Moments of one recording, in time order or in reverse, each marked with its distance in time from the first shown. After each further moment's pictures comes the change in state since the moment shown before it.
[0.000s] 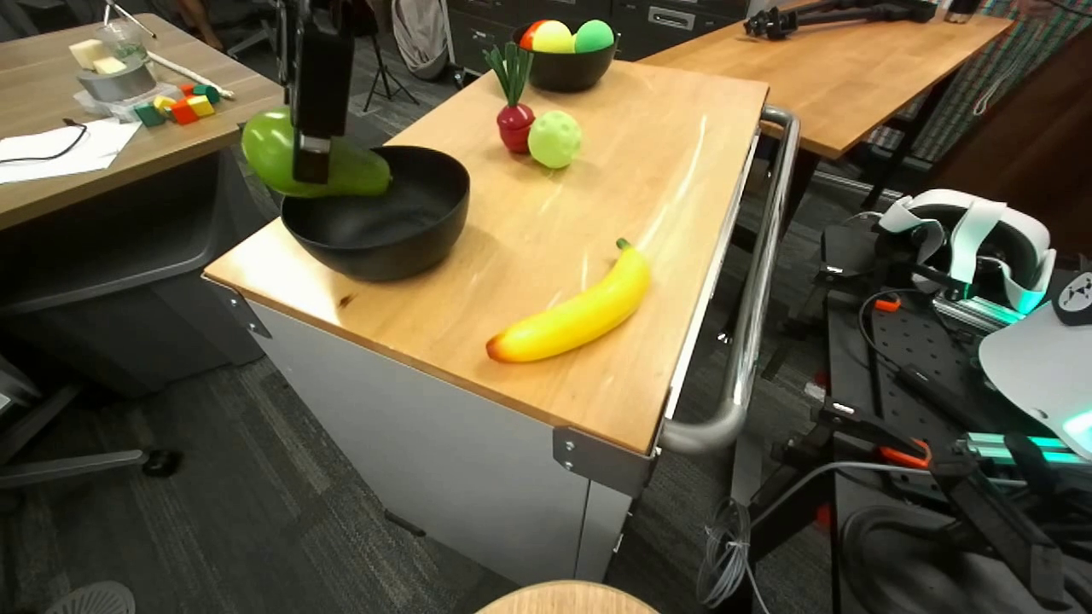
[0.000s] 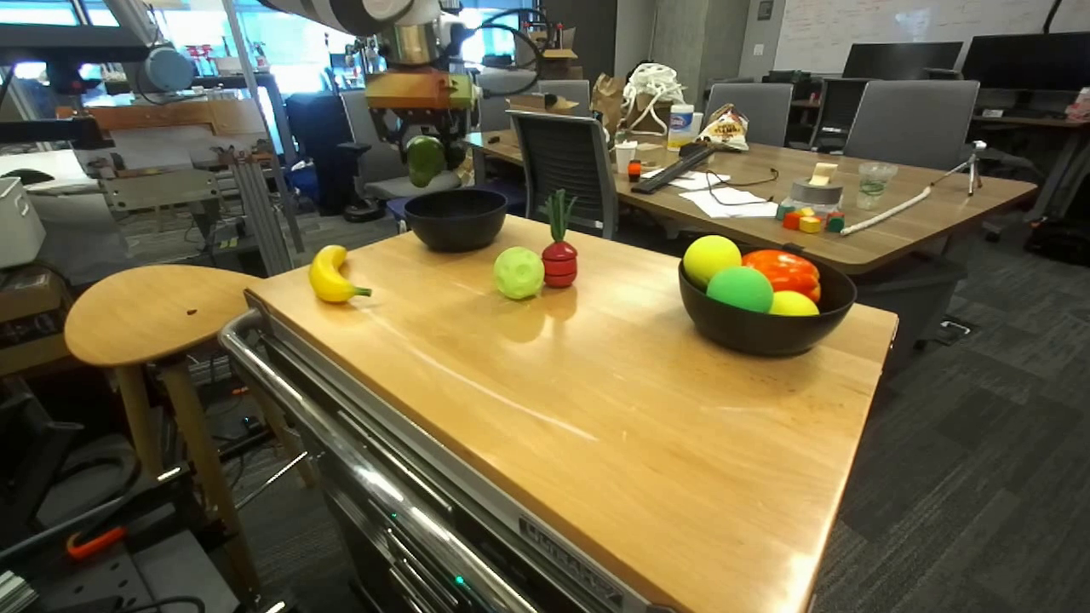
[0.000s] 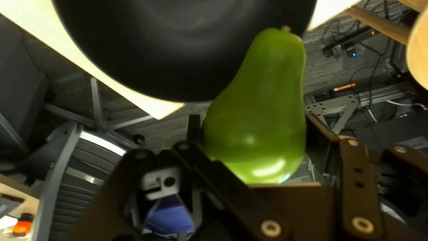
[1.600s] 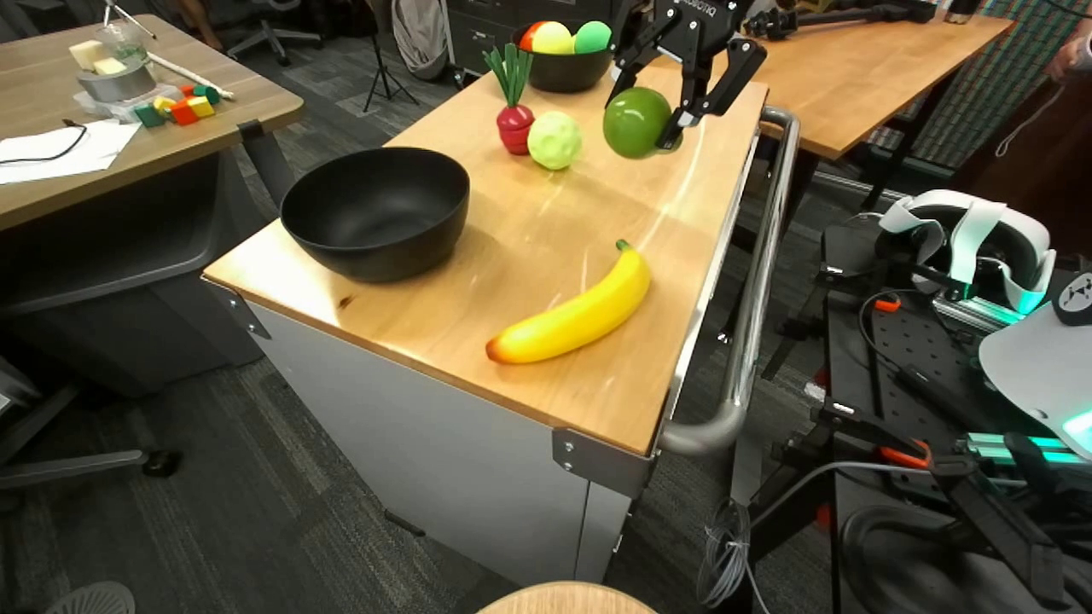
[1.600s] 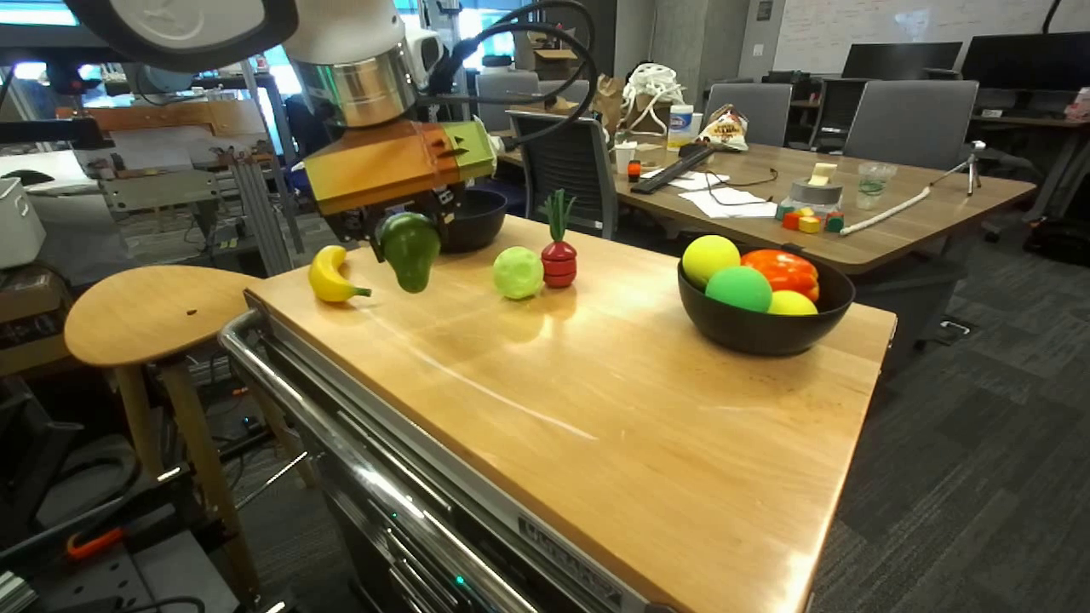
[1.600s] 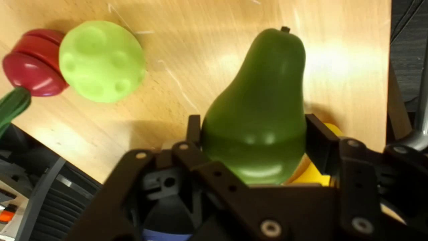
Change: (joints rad) arm 0.186 -0.619 -0.531 -0.832 0.324 0.163 -0.838
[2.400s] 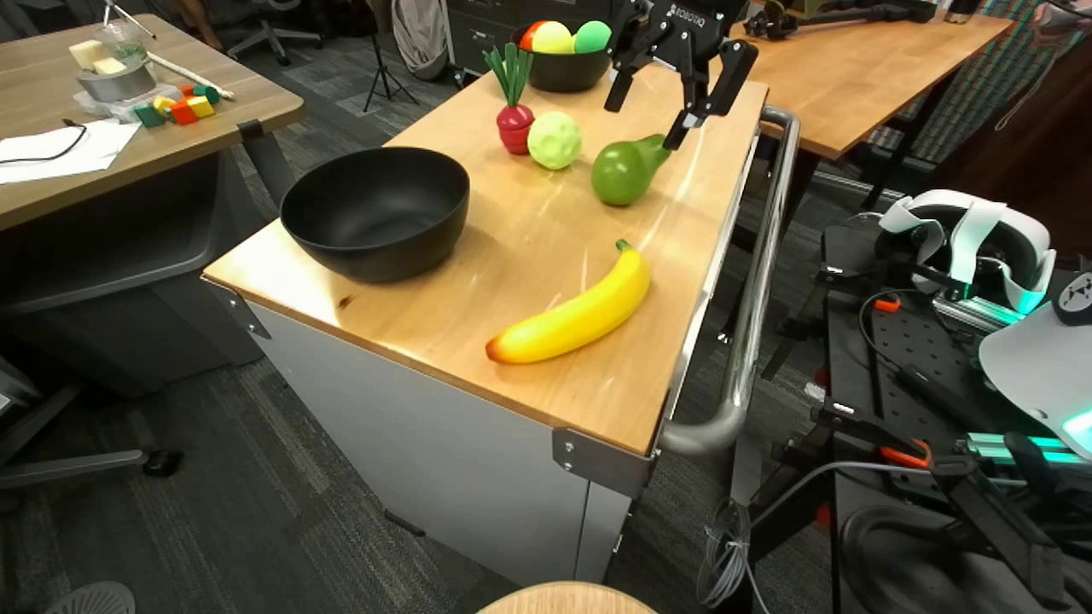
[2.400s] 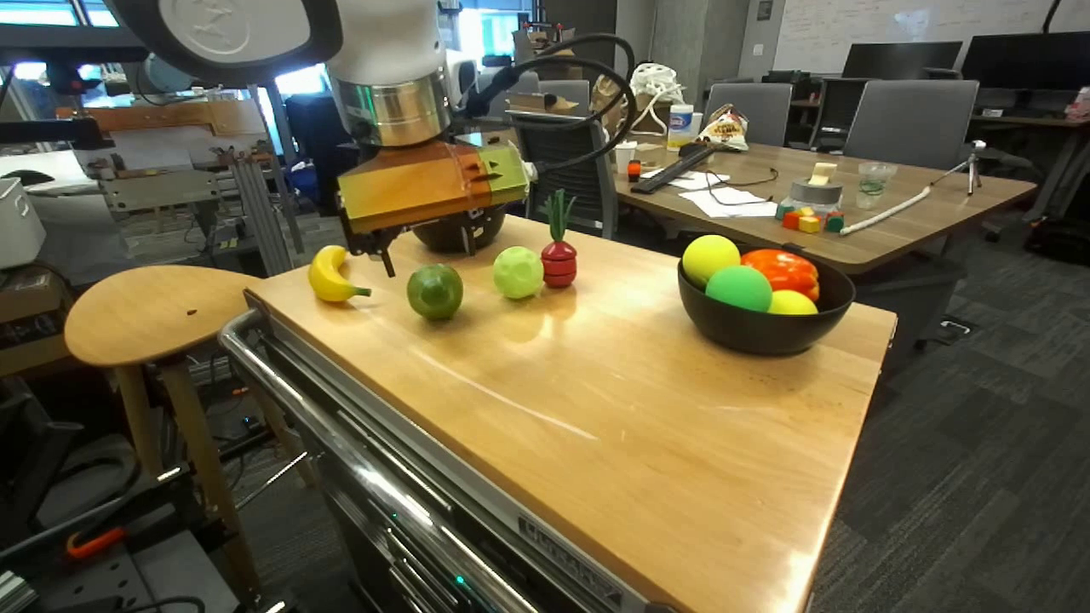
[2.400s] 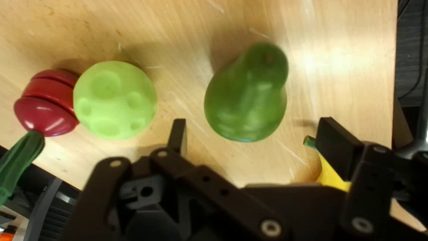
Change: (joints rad) arm -0.032 0.070 -0.034 0.056 0.015 -0.062 -0.033
